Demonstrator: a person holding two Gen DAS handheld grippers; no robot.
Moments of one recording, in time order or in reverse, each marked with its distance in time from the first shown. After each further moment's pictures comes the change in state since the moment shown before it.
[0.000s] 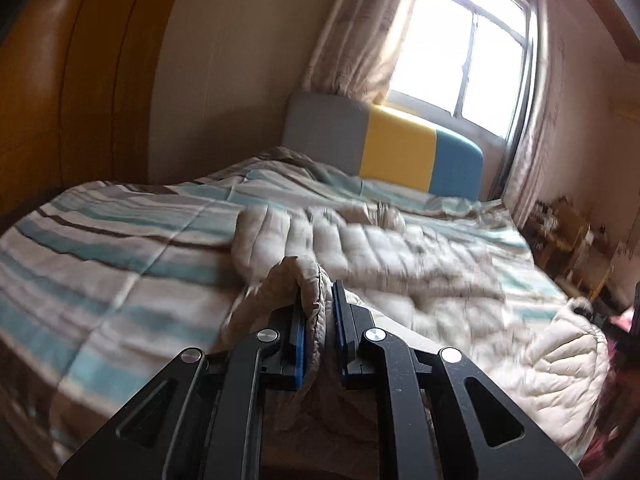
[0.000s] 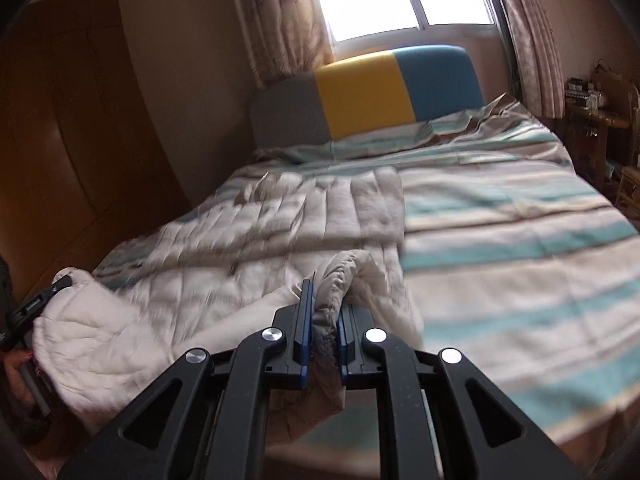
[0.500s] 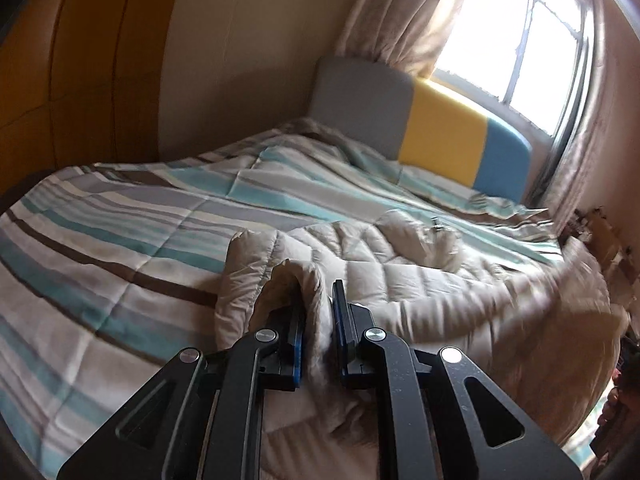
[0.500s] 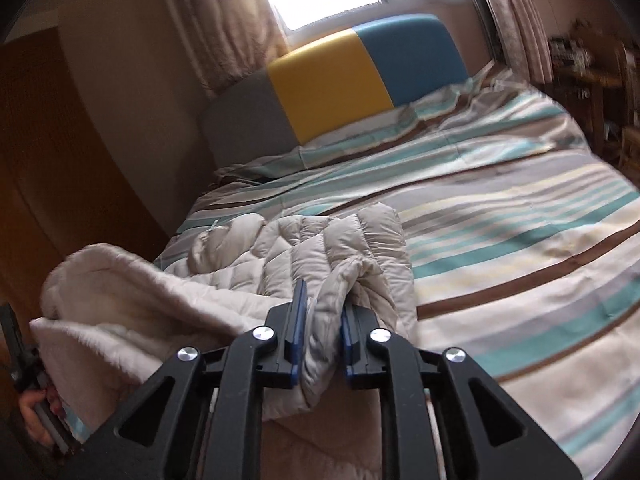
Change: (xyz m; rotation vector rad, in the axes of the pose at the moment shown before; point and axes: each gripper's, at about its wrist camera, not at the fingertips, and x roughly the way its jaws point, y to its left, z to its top) left arm 0.163 0.024 0.069 -0.066 0.151 0.097; right arm 0.140 -0.055 0.076 0.186 0.062 -0.031
